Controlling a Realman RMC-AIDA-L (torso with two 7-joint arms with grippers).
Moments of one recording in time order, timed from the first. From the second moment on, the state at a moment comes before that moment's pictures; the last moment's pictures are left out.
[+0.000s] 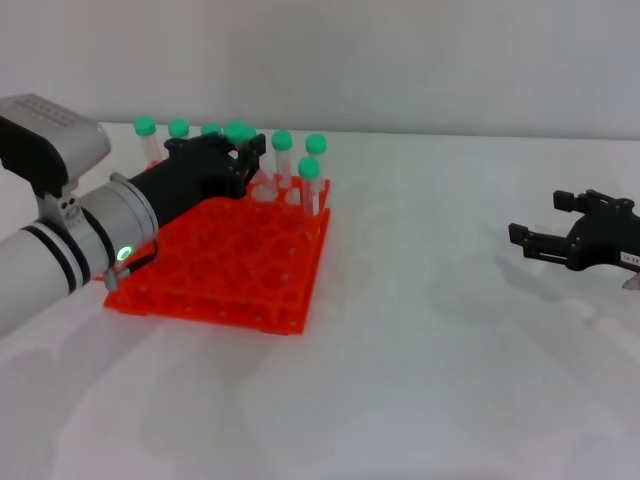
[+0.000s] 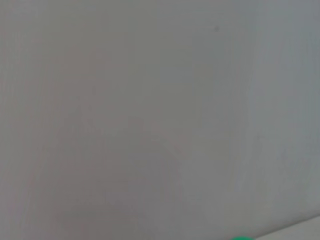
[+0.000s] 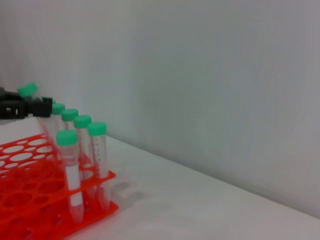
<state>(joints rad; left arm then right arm) -0.54 -2.08 1.31 0.52 0.97 0.80 -1.01 0.45 2.01 -1.18 -0.72 1.65 0.92 -1.79</state>
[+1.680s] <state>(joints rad) -0.45 -2.08 1.37 0.61 0.96 0.81 -1.09 0.47 2.01 -1.18 -0.70 1.65 0.89 -1.80</state>
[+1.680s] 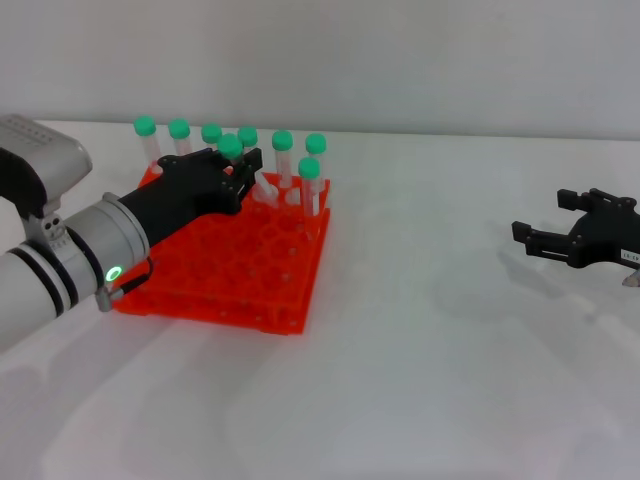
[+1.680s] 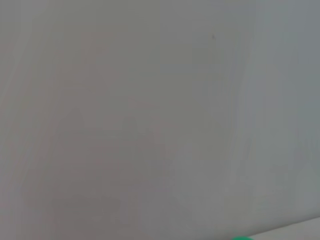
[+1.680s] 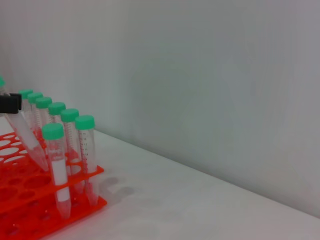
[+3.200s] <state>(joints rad) -0.58 -2.08 1.37 0.50 0.99 0.65 -1.19 0.48 2.01 -1.19 -0.67 1.65 0.88 -1.80</state>
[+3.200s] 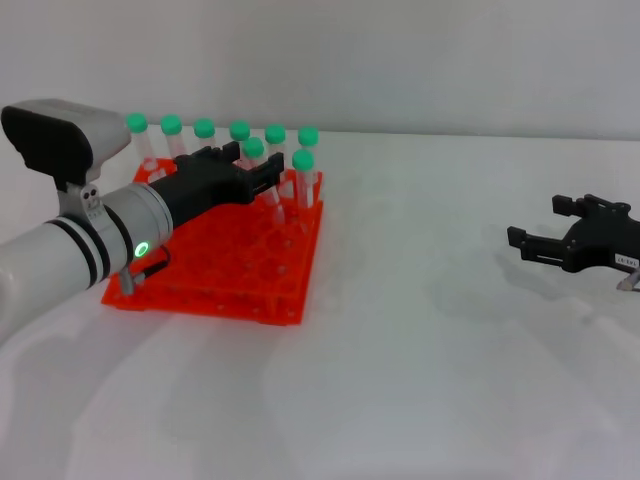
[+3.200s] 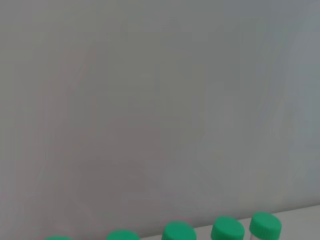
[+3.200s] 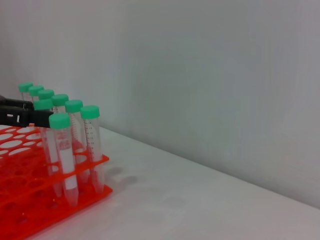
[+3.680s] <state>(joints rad) -0.40 -2.08 1.40 0.69 1.00 0.82 -1.11 0.47 2.01 -1.18 -0.67 1.65 0.89 -1.80</state>
